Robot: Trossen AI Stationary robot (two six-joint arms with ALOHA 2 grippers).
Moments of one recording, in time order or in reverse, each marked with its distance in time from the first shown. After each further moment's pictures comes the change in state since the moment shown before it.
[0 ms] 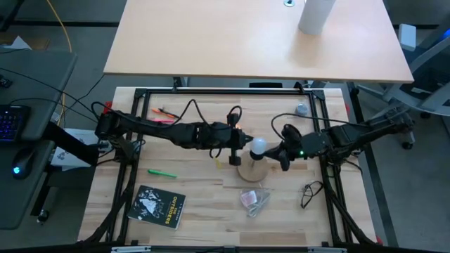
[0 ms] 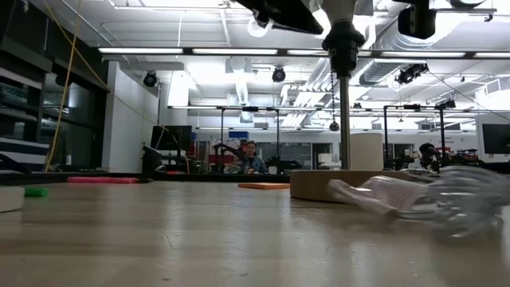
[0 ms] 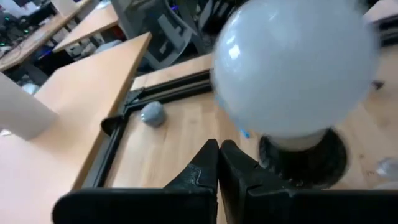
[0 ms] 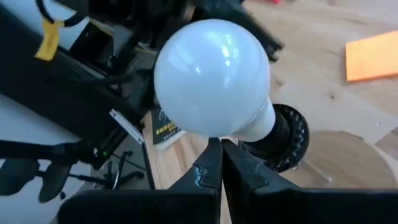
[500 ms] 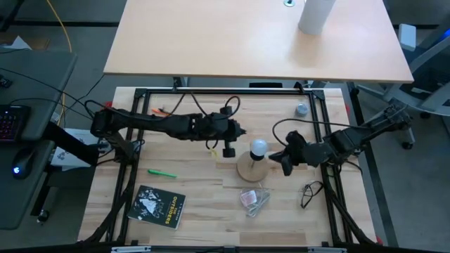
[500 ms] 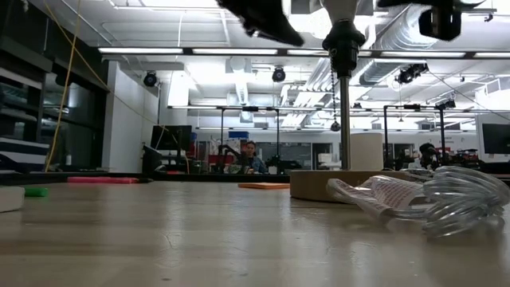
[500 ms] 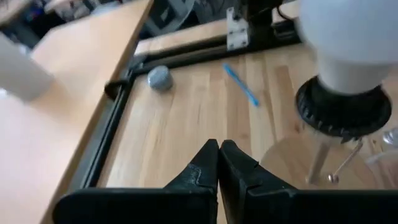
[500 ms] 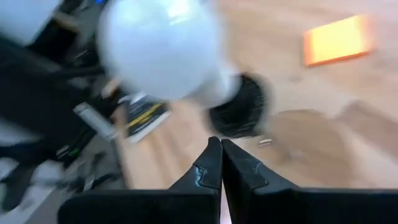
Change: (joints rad) left arm 0.073 -0.059 -0.001 -0.173 0.036 -0.061; right arm 0.109 -0.008 0.000 -0.147 0.152 0.102
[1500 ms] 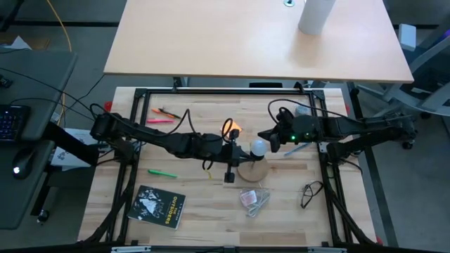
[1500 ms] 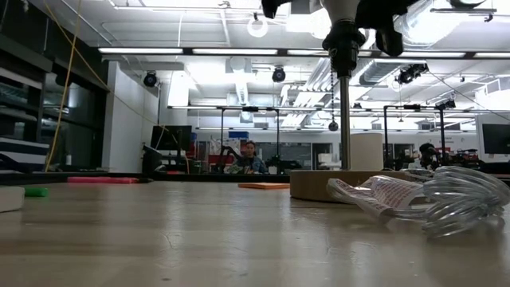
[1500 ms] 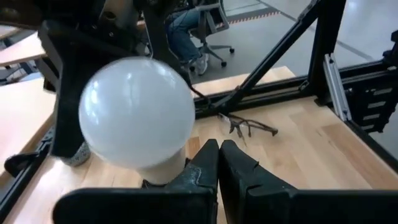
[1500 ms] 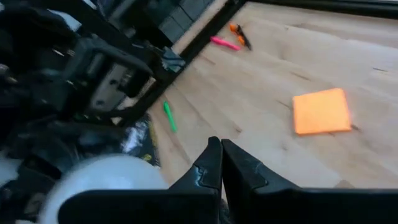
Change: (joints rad) left arm -0.164 0.021 -0.114 0.384 0.144 -0.079; right arm -0.372 0.042 0.000 0.202 -0.216 -0.259
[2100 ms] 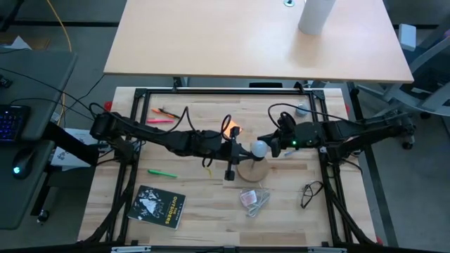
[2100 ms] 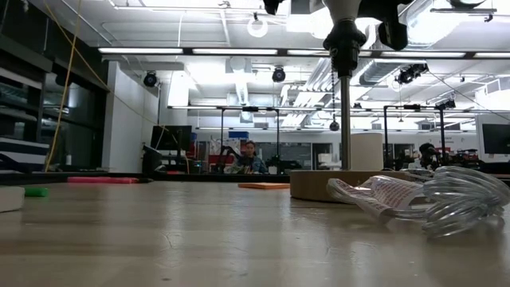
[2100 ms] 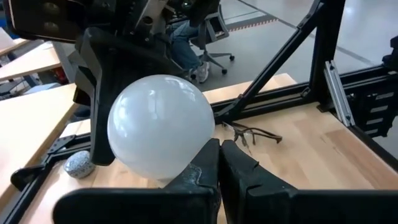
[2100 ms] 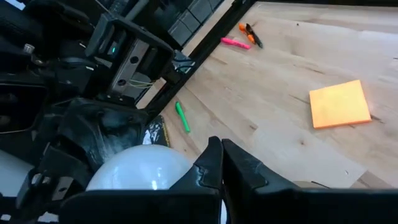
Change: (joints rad) left arm 0.048 -0.002 0.000 0.029 0.017 0.040; right arm 0.123 0.008 0.000 0.030 0.087 0.088
